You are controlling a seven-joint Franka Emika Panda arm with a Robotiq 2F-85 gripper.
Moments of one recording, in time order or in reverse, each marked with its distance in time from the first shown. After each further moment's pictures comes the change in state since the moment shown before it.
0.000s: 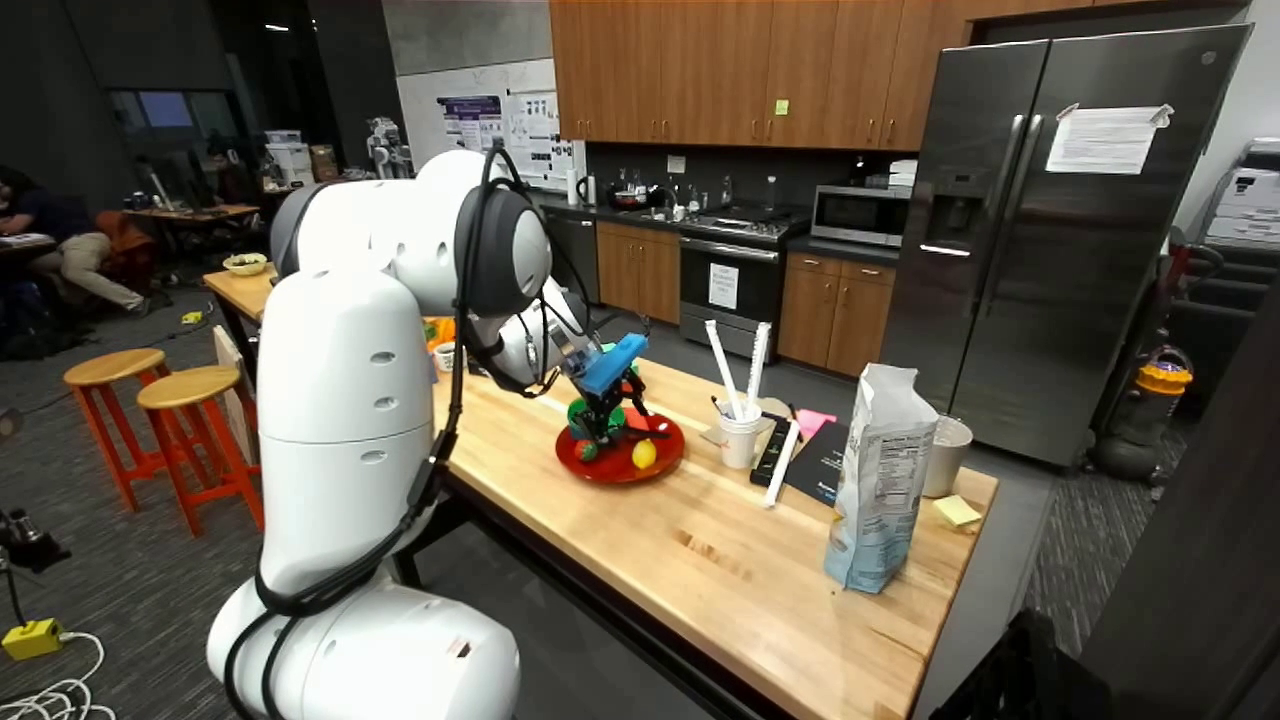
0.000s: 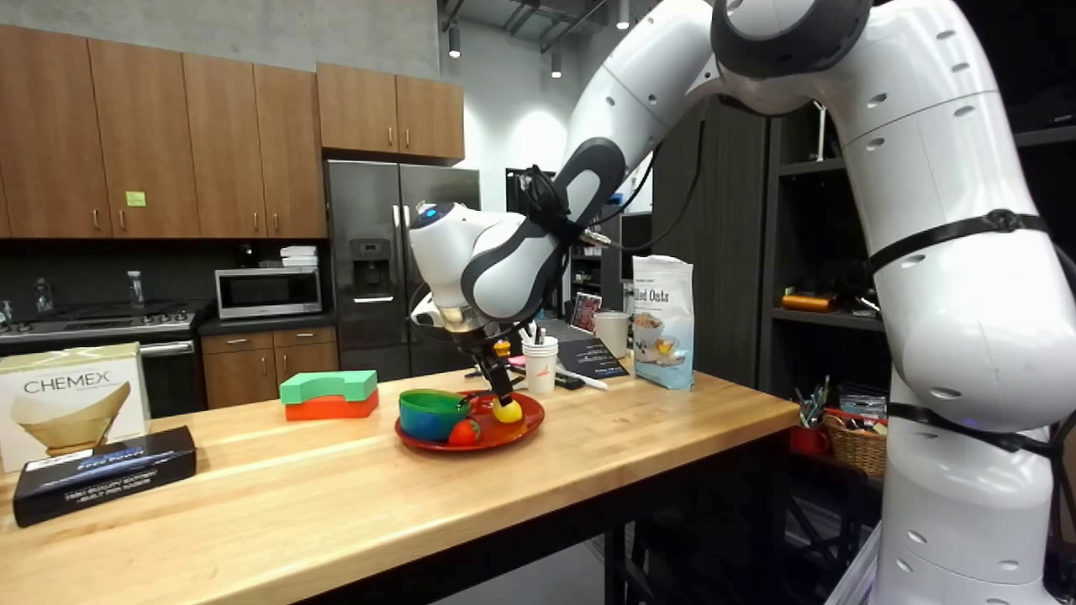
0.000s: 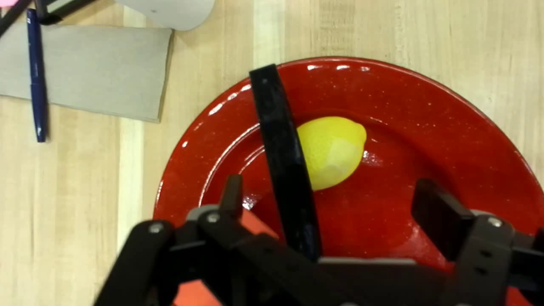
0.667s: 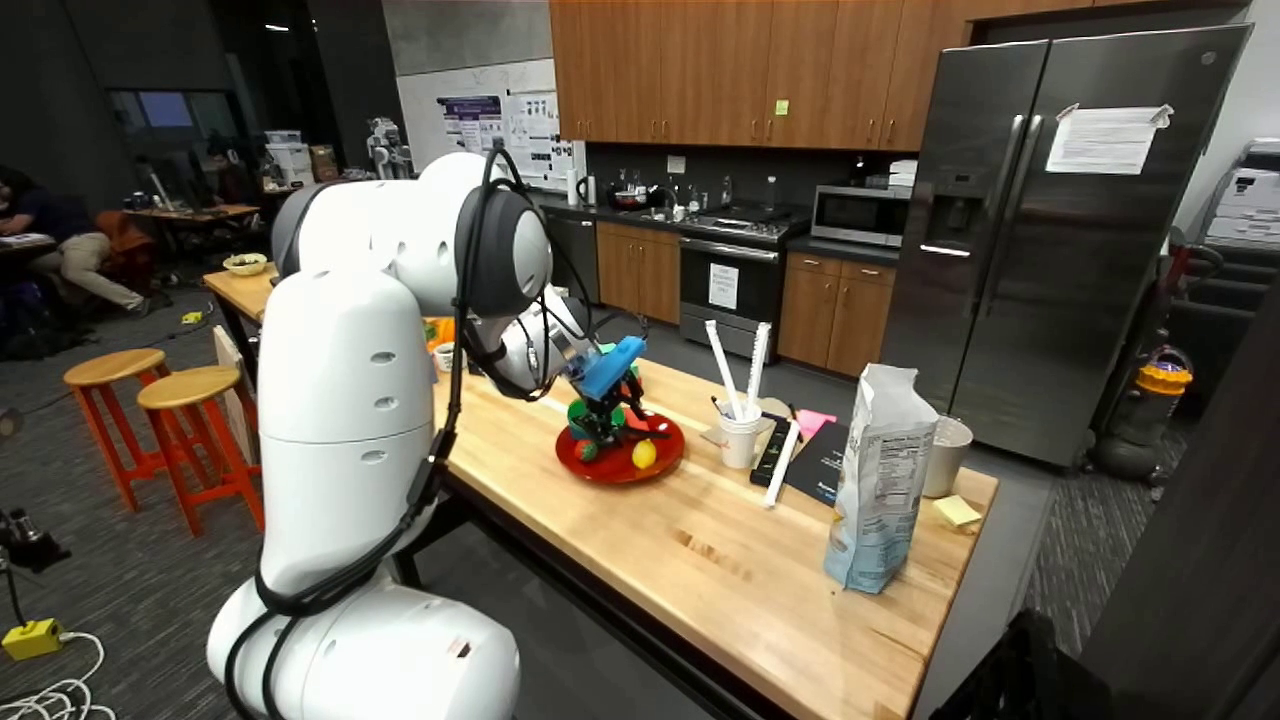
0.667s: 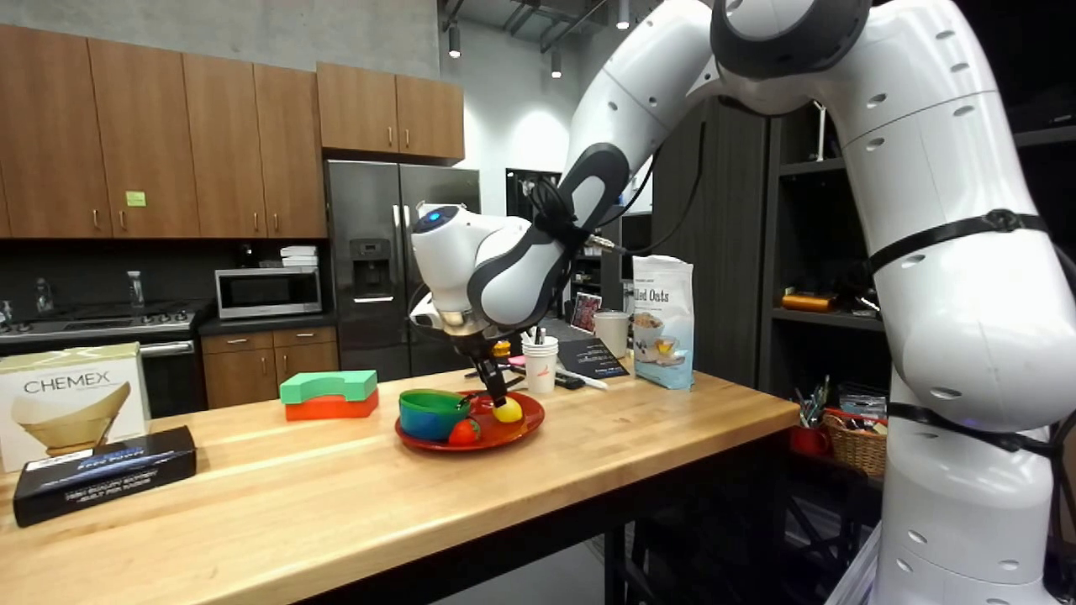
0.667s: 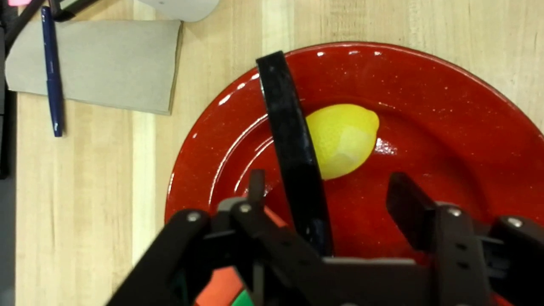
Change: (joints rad) arm 0.000 0.001 -0.003 -0.017 -0.046 0.057 0.072
